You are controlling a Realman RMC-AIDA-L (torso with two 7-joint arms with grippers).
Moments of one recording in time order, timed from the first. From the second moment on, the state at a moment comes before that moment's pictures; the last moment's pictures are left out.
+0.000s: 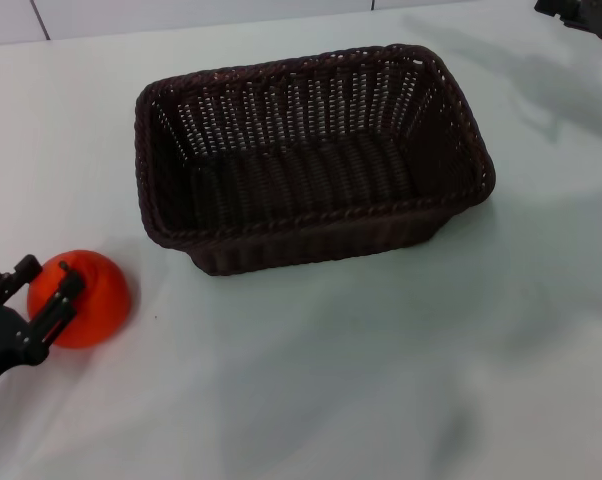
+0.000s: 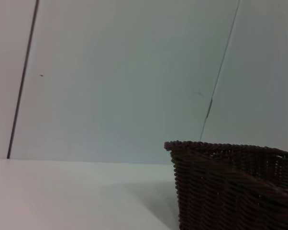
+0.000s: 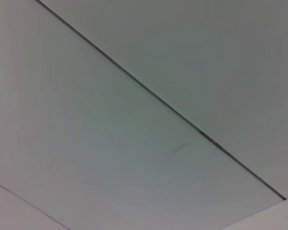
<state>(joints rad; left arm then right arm) -0.12 -2.07 -2.01 -0.22 1.00 -1.38 2.44 0.57 1.97 -0.39 -0.61 1.23 1.35 2.13</state>
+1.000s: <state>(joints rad) -0.13 -2.07 -2.02 -0.23 1.00 -1.46 2.43 0.58 1.96 -0.39 -0.58 1.23 1.28 2.11</state>
